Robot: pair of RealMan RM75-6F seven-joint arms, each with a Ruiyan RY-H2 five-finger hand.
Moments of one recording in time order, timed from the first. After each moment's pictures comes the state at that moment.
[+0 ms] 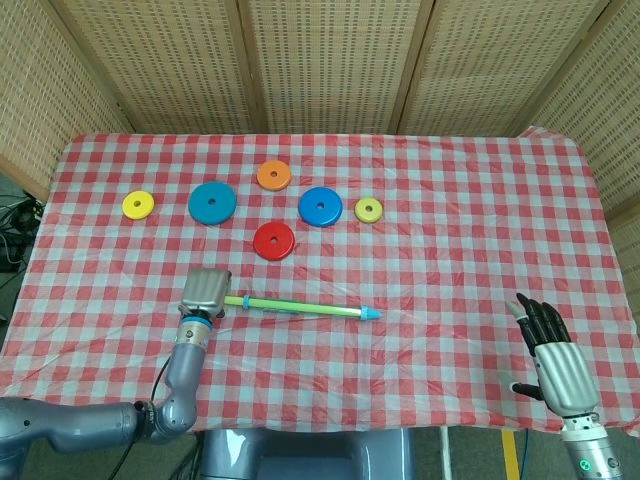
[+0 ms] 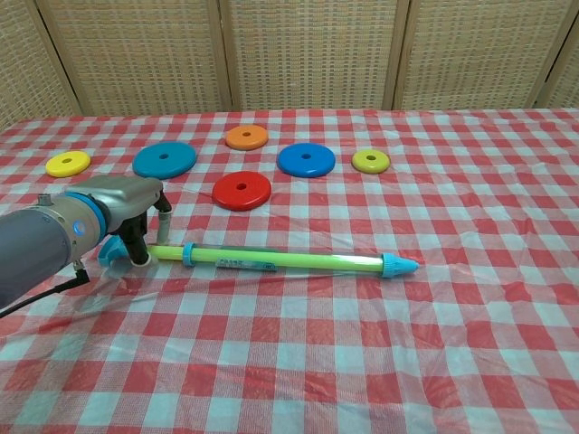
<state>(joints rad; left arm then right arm) -0.80 -1.77 -0.26 -1.49 0.51 1.19 0.99 0.08 -1.22 0.00 -1.56 -1.64 1.53 0.08</state>
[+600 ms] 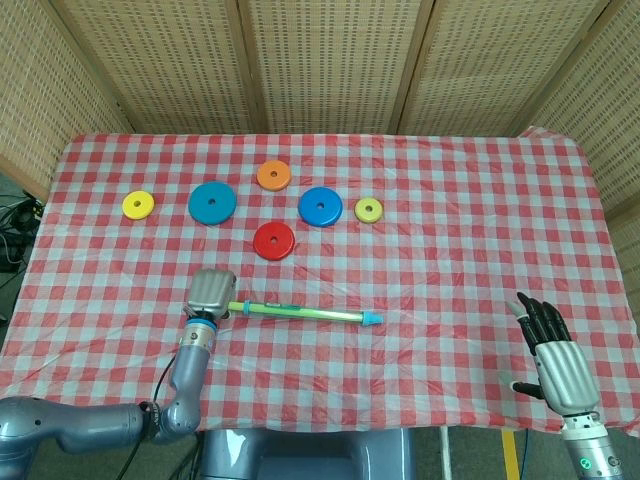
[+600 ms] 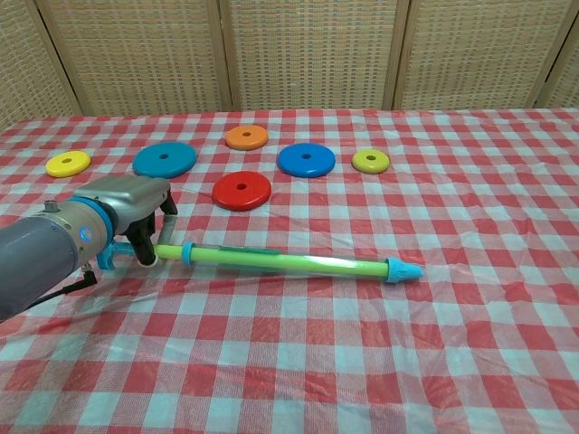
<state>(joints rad) -0.80 -1.80 -0.23 -1.46 0.58 1.21 0.92 0.08 -1.22 0.00 -1.56 -1.64 1.53 0.09</state>
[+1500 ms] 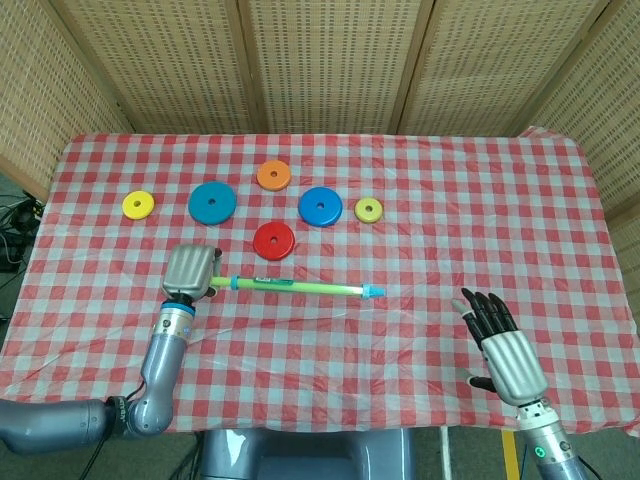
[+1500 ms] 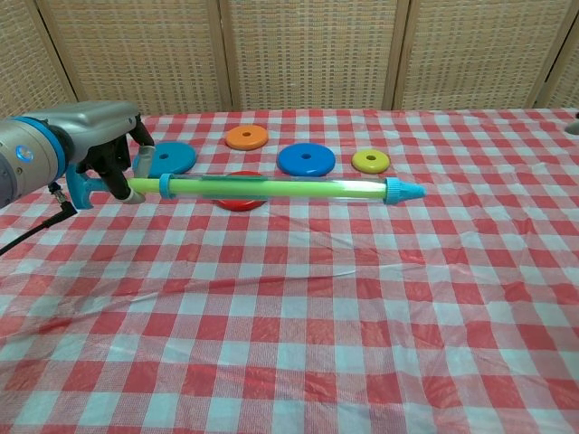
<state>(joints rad) -0.79 -1.59 -0.28 -1.69 0.62 1.26 0.88 0.17 -1.26 0.03 -1.73 -1.69 1.42 -0.16</state>
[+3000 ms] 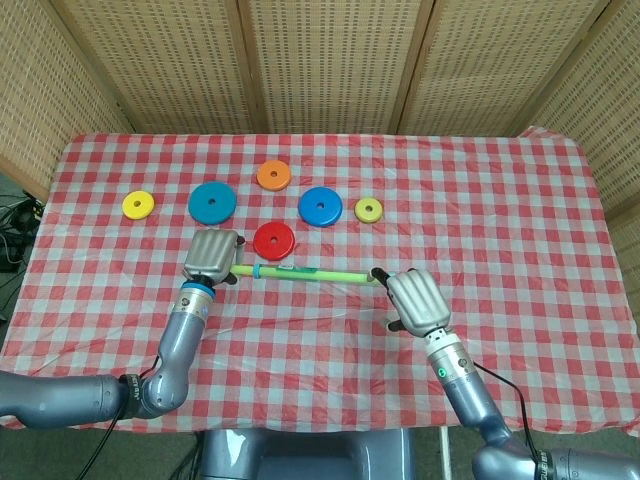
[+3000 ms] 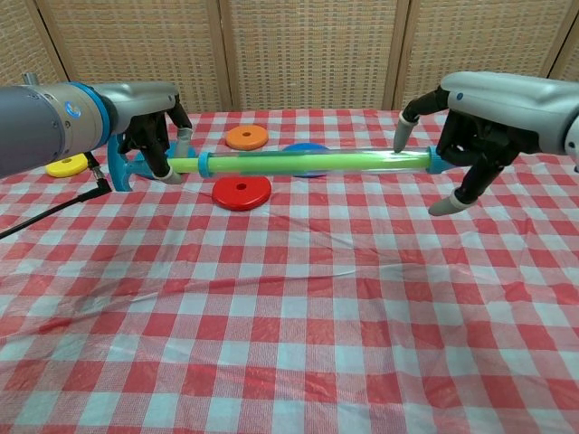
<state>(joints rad) -0.96 -1.55 -0.32 -1.68 0.44 1.17 0.84 0.58 -1.42 0.25 -1.91 -1.08 1.15 -0.61</state>
